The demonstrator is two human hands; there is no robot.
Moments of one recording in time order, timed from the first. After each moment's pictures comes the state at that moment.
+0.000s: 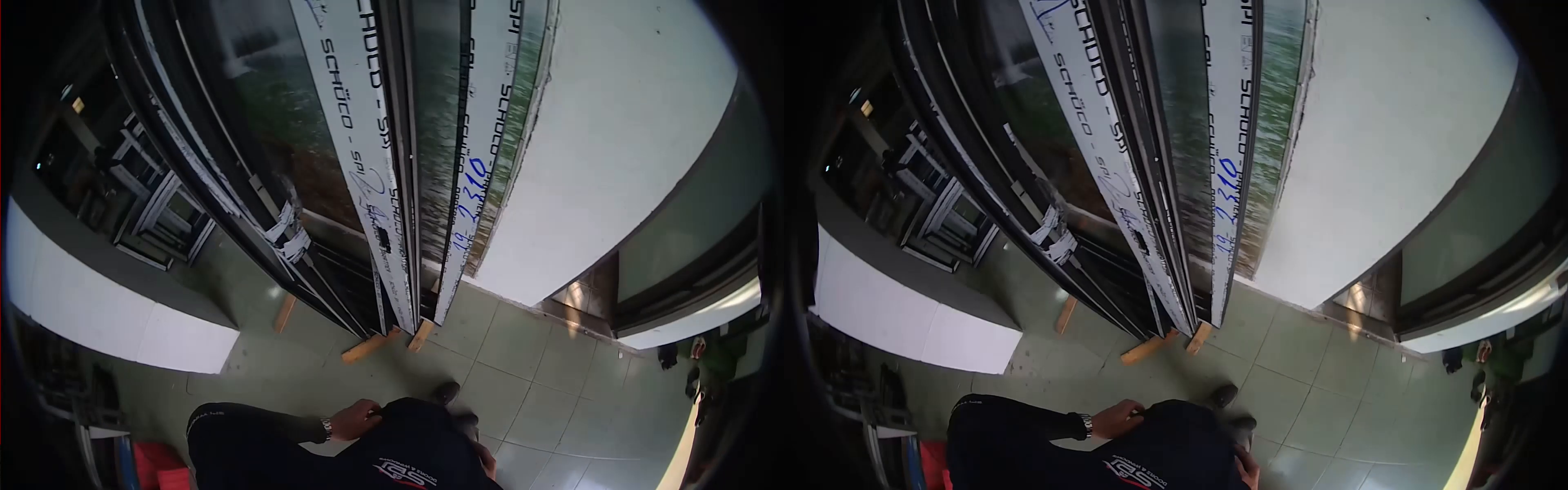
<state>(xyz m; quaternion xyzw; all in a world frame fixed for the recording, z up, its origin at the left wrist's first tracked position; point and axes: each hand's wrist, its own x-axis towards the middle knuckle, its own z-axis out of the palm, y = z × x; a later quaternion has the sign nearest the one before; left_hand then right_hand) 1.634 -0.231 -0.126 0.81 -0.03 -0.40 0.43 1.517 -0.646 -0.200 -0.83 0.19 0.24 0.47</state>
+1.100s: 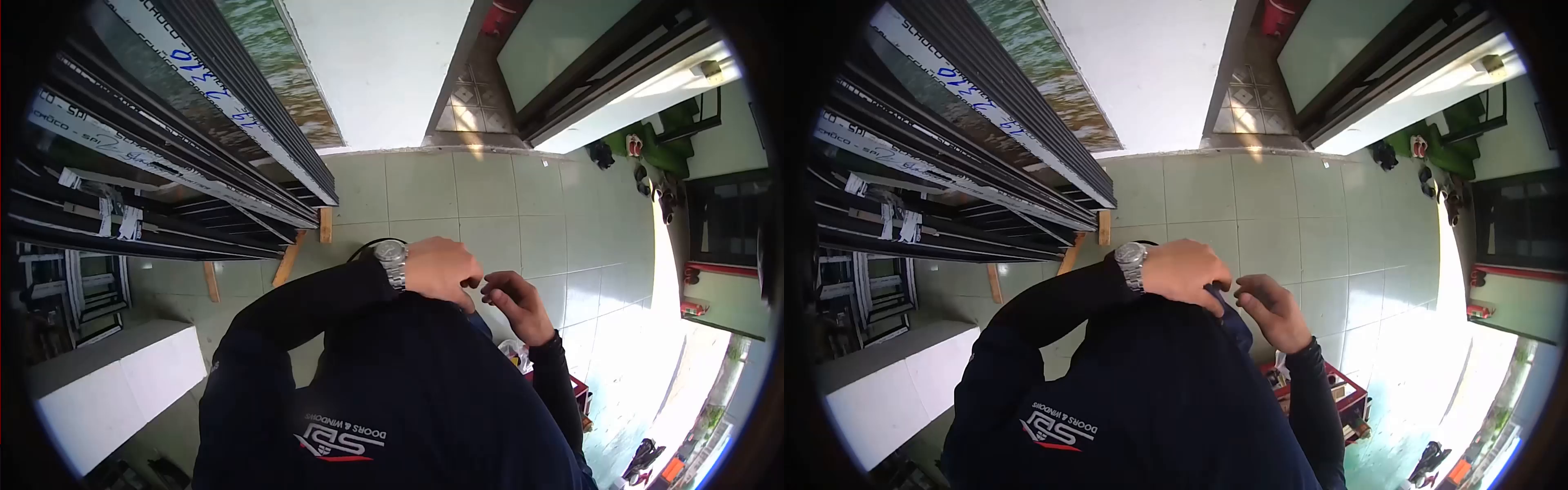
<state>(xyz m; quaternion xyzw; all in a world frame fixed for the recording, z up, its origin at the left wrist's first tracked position) 1.760 -0.636 0.007 0.66 -0.60 -0.33 0.31 1.584 -0.816 0.012 -0.69 0.18 0.16 0.68</state>
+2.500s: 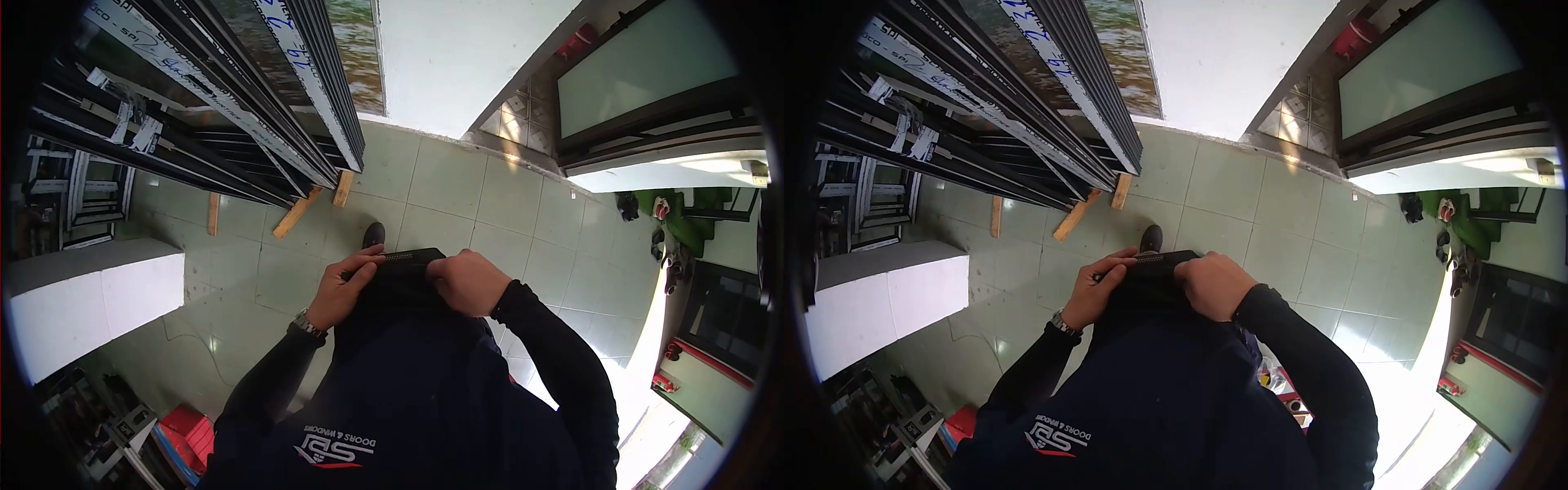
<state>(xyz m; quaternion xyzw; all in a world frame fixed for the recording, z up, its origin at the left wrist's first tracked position) 1.655 -0.484 -0.073 0.67 0.04 -0.24 0.70 1.708 -0.743 -0.003 -0.86 -0.26 0.34 0.27</state>
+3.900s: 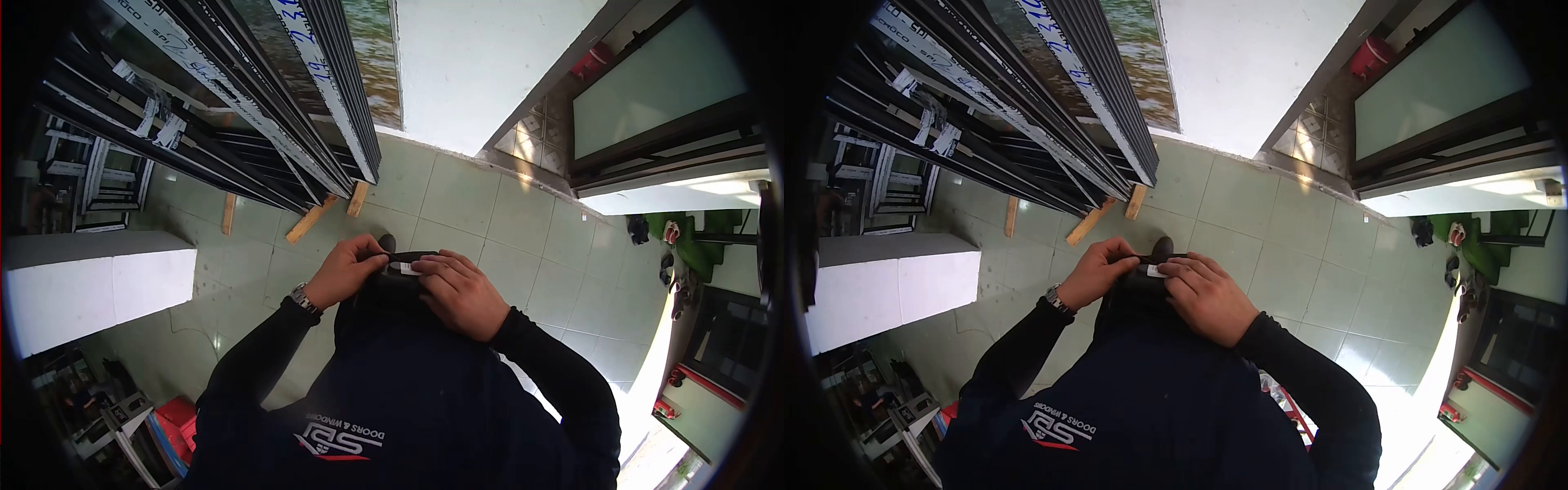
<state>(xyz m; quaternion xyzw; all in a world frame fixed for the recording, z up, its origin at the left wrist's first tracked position) 1.701 -0.484 -0.052 0.73 0.04 -0.29 0.62 1.694 -0.743 0.006 -0.85 -0.40 0.05 0.34</state>
